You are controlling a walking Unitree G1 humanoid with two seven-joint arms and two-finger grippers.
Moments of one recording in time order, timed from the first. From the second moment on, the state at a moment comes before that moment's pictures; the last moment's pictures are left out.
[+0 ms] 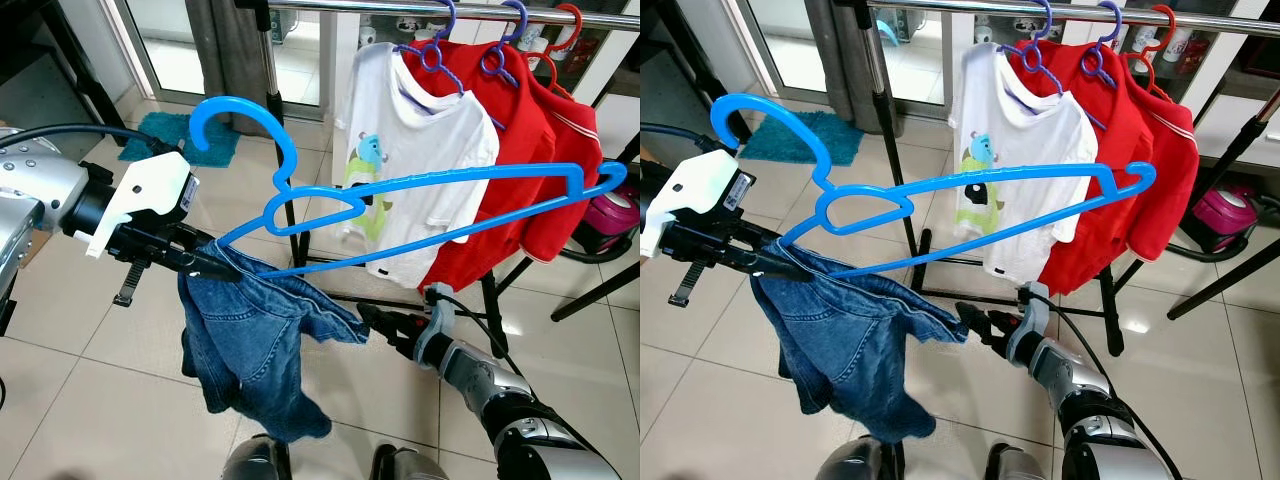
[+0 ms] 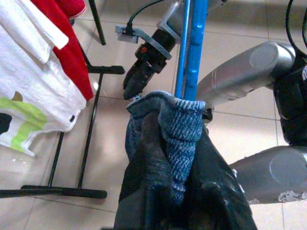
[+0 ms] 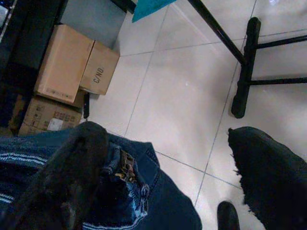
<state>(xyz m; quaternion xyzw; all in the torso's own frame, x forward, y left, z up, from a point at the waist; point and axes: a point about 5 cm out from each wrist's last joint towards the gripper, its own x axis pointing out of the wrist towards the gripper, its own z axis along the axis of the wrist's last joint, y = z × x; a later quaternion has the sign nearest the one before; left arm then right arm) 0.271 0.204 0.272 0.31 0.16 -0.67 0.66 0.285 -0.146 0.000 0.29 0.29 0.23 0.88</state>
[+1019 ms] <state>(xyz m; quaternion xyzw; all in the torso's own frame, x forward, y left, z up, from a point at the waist) 0.277 0.209 0.283 0.31 0.15 -0.65 0.68 0.276 -0.142 -0.009 0.27 0.32 0.24 0.87</state>
